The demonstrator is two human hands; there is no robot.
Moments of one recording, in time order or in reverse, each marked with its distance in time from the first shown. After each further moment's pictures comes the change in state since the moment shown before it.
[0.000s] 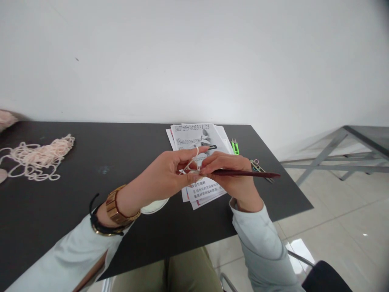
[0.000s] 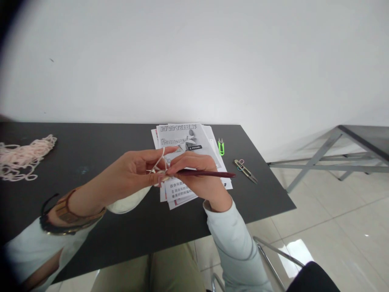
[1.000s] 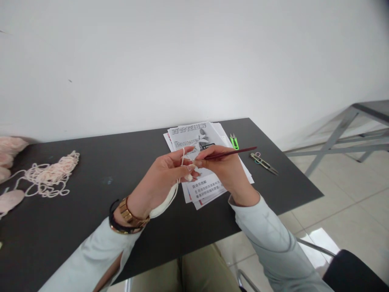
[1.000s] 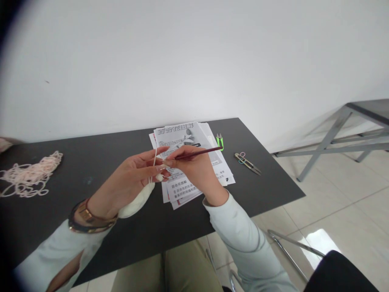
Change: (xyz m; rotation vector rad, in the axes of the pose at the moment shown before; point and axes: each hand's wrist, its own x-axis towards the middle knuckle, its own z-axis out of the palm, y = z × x) left_hand 0.008 -0.010 0.010 -0.482 0.196 -0.195; right_hand 0.006 0.016 0.014 0.354 0.289 0.356
